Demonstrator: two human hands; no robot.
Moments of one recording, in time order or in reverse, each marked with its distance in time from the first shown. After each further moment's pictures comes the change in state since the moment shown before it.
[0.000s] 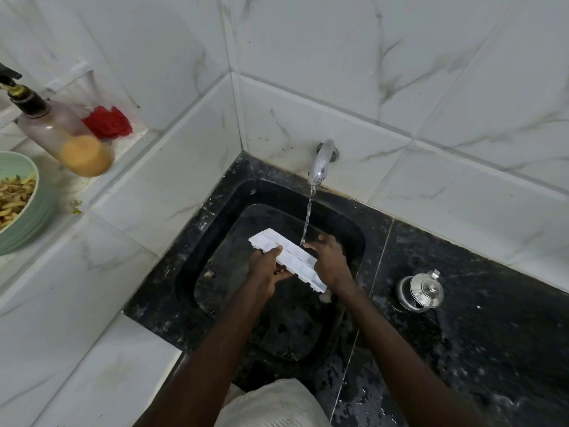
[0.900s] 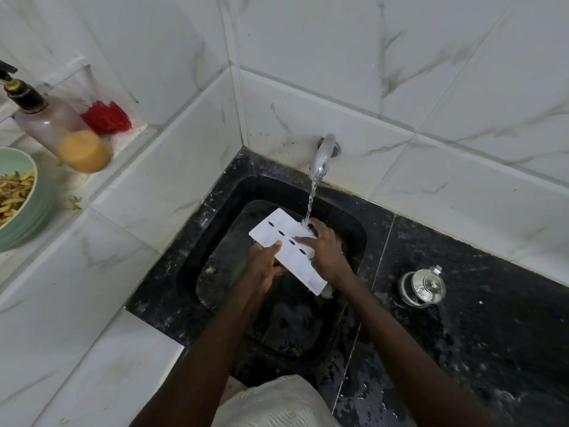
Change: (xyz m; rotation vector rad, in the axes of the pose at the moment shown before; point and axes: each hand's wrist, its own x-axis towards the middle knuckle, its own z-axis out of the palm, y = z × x) left_hand 0.002 0.003 -0.003 0.026 -0.061 0.064; right_hand 0.001 -0.008 -0.004 -0.024 0.045 -0.177
